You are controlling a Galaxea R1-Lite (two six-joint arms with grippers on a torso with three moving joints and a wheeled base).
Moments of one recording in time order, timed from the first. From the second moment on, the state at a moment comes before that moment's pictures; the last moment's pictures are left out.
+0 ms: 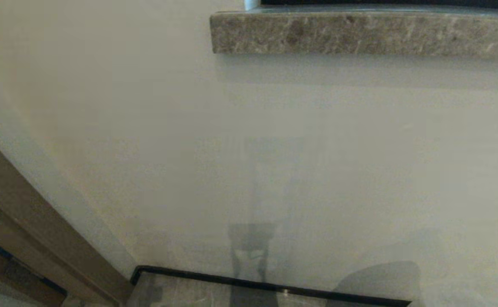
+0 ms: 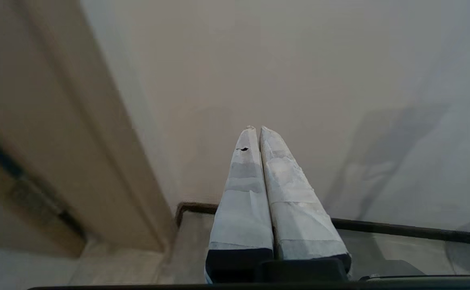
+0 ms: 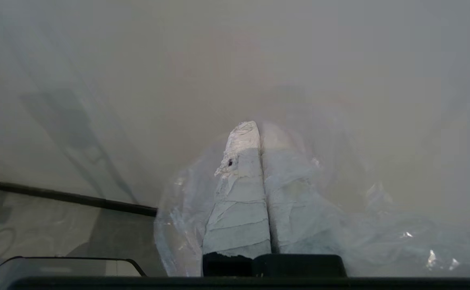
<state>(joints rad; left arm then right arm) 0.00 0.00 0.00 -0.02 0.01 0.00 0.01 0.00 0.00 0.00 0.00 -0.01</state>
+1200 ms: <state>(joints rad) 0.00 0.00 0.00 -0.02 0.01 0.00 0.01 0.00 0.00 0.00 0.00 -0.04</state>
